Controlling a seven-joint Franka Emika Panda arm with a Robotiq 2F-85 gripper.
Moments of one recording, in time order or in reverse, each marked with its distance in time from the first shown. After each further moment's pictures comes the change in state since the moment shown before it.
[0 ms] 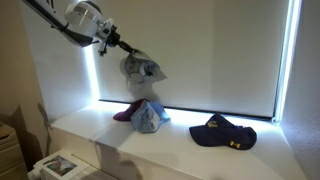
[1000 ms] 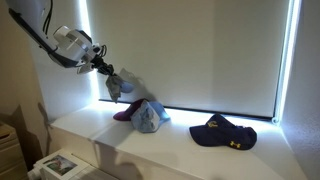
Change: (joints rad) arm -0.101 0.152 0.296 0.003 0.134 0.132 -0.748
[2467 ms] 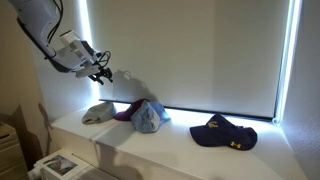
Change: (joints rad) arm -0.163 0.091 0.214 0.050 0.271 0.101 -0.620
